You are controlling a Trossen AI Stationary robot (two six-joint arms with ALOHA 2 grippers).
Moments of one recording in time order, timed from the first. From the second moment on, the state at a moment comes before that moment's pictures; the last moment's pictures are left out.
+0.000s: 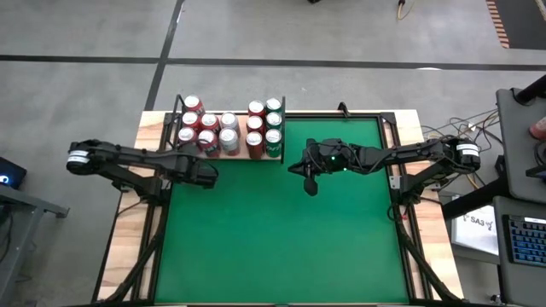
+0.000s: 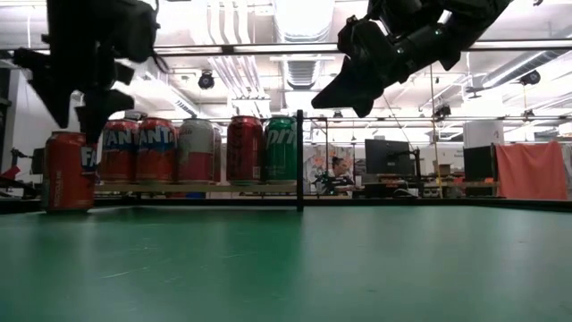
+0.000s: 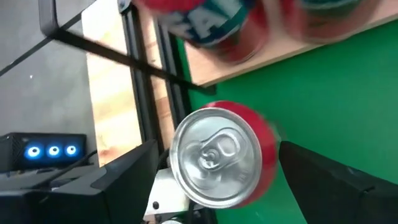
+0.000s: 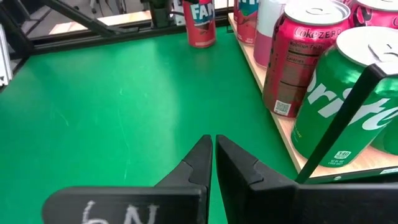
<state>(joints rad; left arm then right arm) -0.01 1.25 0.88 -1.51 -0.53 -1.33 -0.17 1.42 0.78 0.22 -0.13 0.06</state>
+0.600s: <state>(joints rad) -0.01 1.20 0.82 -1.48 -0.53 -1.33 -0.17 1.42 0.78 0.25 -0.13 0.10</state>
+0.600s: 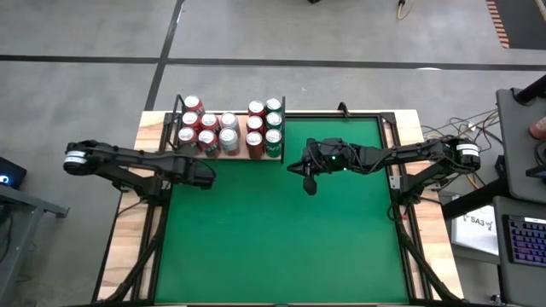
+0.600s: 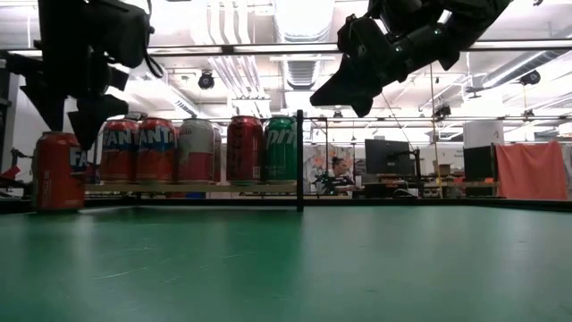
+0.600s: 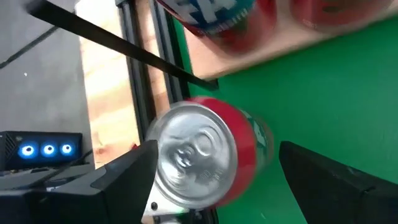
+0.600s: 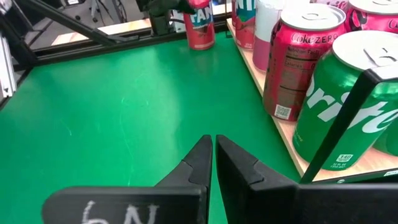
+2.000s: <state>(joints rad) -0.39 1.22 0.95 -1.35 -0.78 -0.97 -0.11 1.51 1.00 0.19 -0.13 0.02</state>
